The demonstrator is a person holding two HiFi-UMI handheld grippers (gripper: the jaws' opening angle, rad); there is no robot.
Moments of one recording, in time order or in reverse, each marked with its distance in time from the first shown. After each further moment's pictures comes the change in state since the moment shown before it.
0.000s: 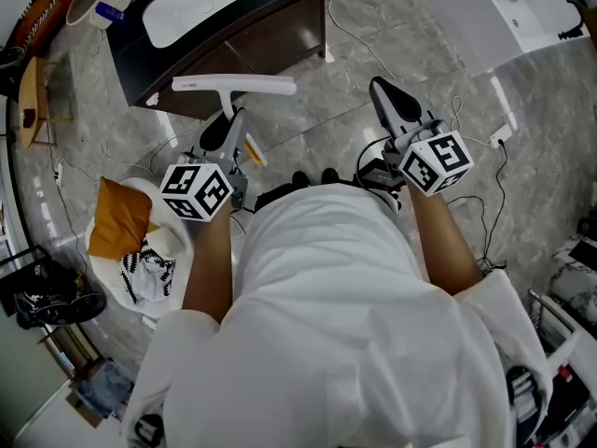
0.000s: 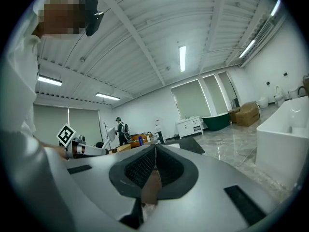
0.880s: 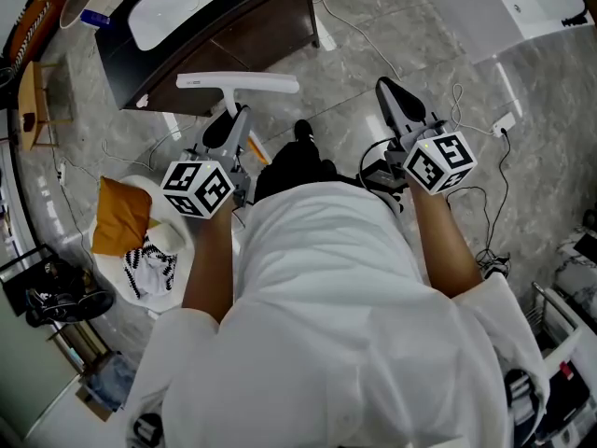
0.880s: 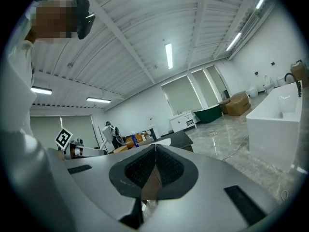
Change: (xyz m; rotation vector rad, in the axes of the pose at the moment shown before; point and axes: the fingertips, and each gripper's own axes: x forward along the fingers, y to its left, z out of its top) left arm 0.044 -0.037 -0.020 -0.023 0.052 -0.031; right arm -0.033 -0.061 -0.023 0.116 0.022 -0.061
